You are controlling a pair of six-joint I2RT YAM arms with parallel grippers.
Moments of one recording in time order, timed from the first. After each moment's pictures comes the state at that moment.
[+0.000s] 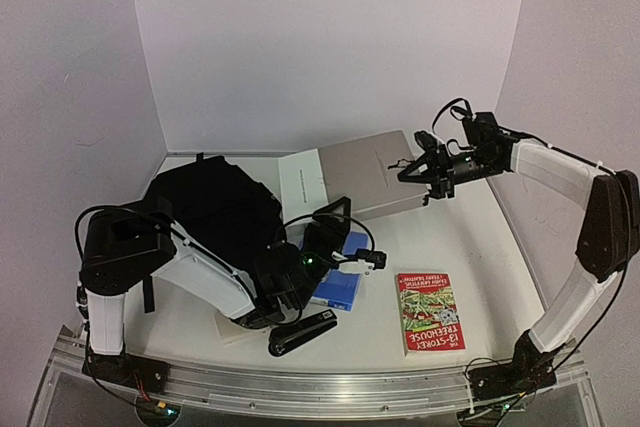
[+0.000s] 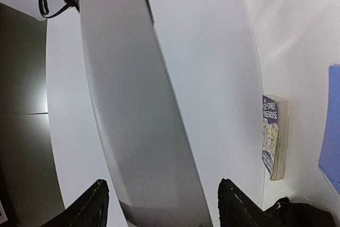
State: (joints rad) left arm -1.27 2.02 0.97 1.30 -0.74 1.88; right arm 0.23 1.67 1.37 -0.64 -1.13 0.35
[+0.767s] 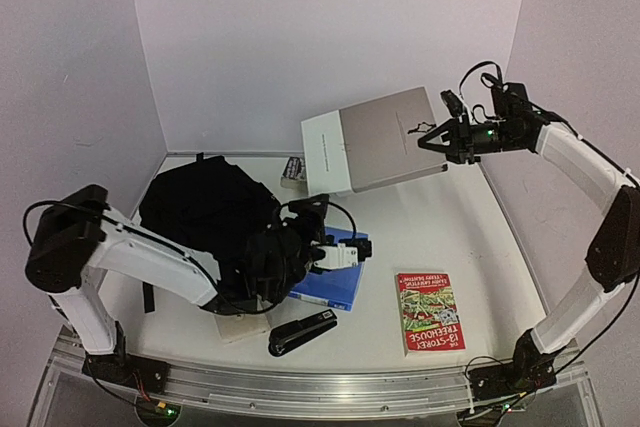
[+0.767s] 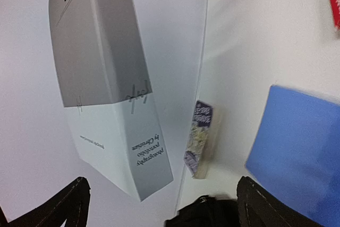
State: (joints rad) left arm -1.26 1.73 0.93 0.67 -0.73 1.20; right arm 0.16 1.58 1.51 -0.66 -1.01 0.22
